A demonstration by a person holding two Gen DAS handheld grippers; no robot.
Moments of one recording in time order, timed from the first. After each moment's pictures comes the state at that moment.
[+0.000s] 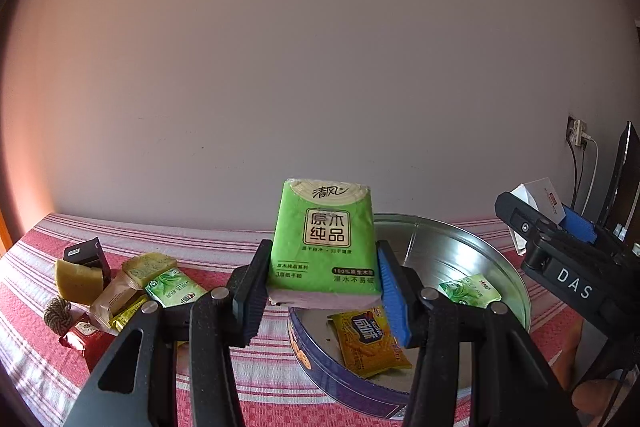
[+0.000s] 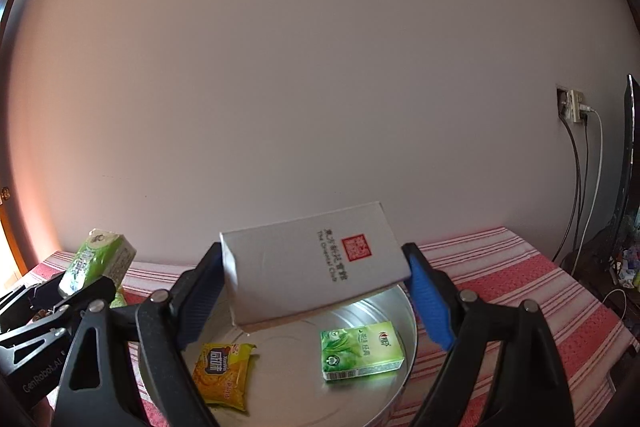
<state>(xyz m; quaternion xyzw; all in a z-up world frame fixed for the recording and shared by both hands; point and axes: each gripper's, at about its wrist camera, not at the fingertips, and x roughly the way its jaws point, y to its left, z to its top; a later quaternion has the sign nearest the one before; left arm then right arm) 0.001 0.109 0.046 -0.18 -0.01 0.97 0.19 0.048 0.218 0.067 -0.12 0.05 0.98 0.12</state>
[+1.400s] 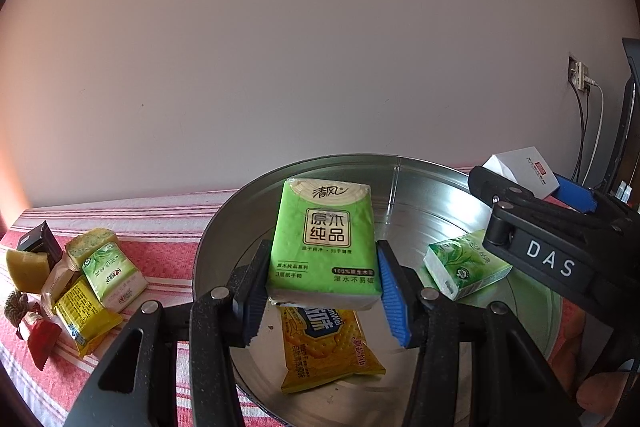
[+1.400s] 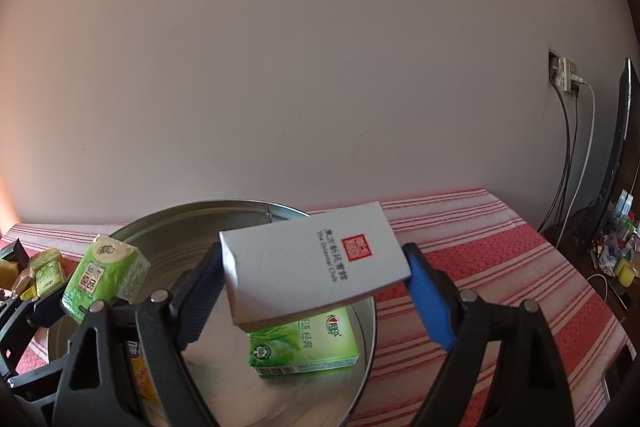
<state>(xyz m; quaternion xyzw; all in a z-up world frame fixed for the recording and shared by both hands) -0.044 0.151 -0.016 -0.24 0.05 0.95 0.20 0.002 0.266 0.024 -0.22 0.05 0.96 0.16</state>
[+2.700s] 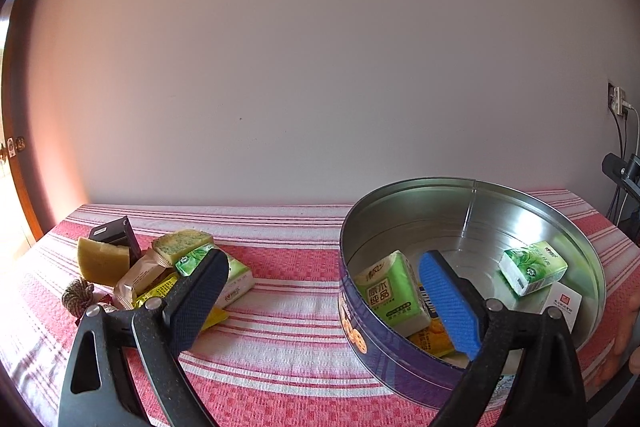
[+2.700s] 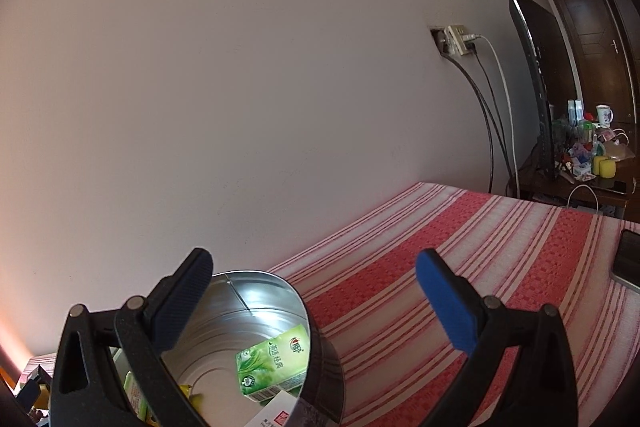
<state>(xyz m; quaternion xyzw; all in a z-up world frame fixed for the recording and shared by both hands) 0.010 0.097 0.022 -0.19 0.04 0.98 0.11 0.067 0.289 0.031 -0.07 0.20 0.94 0.27</state>
